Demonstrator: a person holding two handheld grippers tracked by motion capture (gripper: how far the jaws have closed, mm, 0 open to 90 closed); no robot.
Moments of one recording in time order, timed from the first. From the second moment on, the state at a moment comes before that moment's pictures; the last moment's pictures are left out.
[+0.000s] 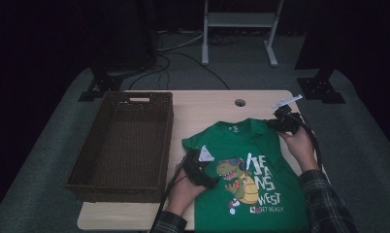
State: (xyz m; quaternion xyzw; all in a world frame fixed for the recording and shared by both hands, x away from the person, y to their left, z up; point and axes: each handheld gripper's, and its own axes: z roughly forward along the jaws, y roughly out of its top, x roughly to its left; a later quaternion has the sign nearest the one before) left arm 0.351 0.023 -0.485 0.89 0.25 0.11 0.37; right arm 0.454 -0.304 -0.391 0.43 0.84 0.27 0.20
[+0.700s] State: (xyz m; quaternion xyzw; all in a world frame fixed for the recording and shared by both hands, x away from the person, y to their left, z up) left arm 0.351 0.023 -0.485 0.89 0.25 0.11 0.37; right arm 0.477 -0.315 -0.428 0.47 0.82 0.25 0.20
